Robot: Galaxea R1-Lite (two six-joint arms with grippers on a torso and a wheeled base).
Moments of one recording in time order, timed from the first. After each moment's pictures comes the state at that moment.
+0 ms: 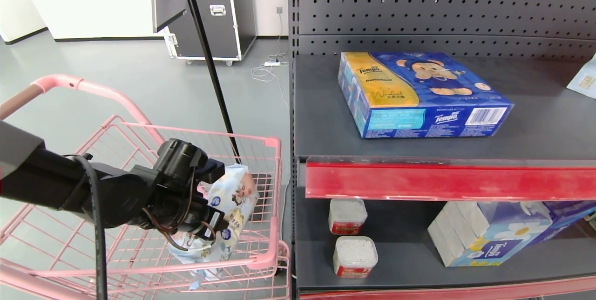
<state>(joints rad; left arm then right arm) -0.35 1.89 -0.84 -0.05 -0.04 0.06 0.00 0.00 0.00 0.01 -0.03 -0.03</state>
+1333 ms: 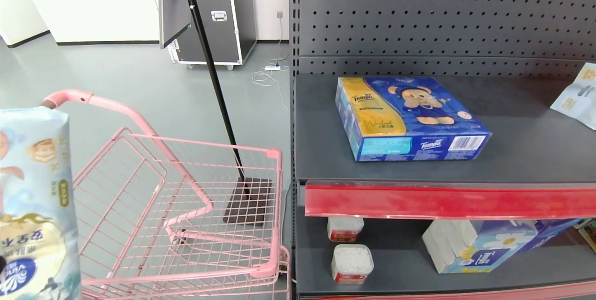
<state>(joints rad) -0.18 0.42 -0.43 0.06 -0.05 -0.01 0.00 0.00 0.00 0.01 -0.03 -0.03</state>
